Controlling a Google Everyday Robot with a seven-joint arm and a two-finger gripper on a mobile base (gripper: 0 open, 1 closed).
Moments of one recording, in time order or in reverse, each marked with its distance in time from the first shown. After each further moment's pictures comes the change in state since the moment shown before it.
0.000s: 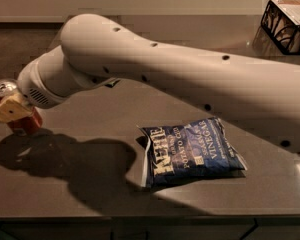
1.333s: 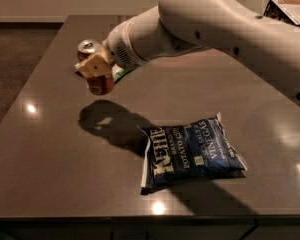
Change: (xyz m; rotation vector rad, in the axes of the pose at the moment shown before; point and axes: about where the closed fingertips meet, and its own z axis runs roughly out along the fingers) arm 0.048 -0.116 -0.148 0.280 0.029 0.108
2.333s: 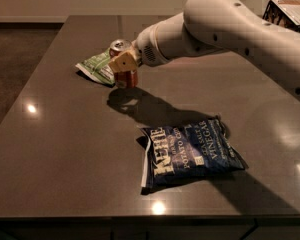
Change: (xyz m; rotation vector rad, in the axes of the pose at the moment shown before) arm 0.046 -0.077 -0.011 0.089 0.018 0.086
